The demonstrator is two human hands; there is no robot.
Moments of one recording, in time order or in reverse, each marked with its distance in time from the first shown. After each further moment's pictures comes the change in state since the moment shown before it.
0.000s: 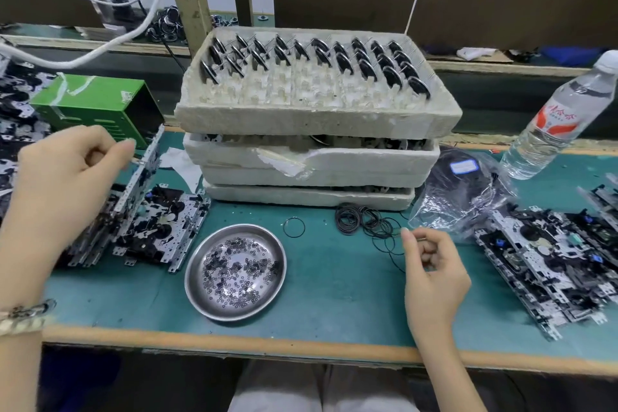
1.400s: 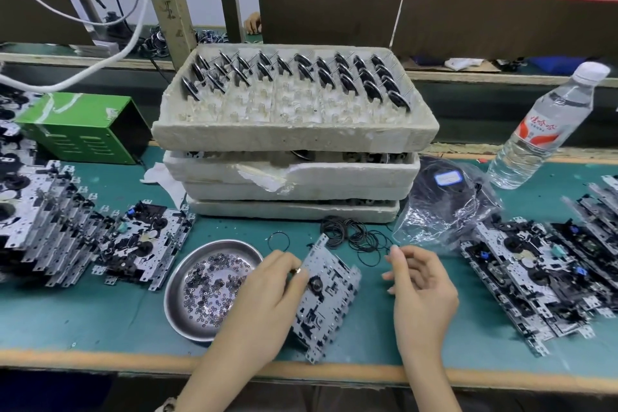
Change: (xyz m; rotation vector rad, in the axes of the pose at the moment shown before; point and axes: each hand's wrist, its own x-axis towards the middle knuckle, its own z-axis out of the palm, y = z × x) left_hand -0.131 0.143 0.119 -0.271 -0.563 -0.008; right_hand 0.000 0.002 -0.008 0.162 -0.007 0.154
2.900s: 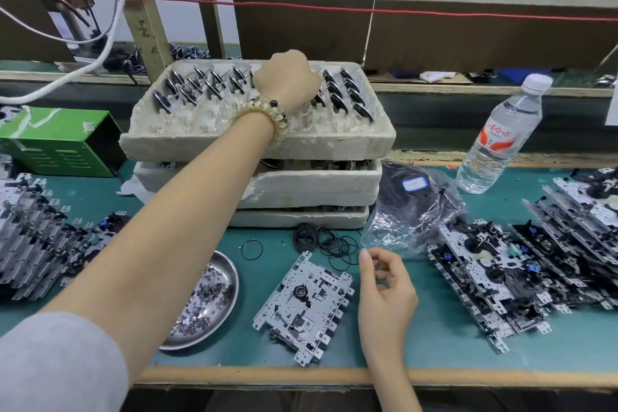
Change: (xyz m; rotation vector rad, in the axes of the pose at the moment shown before) left_hand 0.239 0.148 -0.069 0.478 0.360 -0.047; right_hand 0.002 0.000 0.000 -0.059 0.008 -0.022
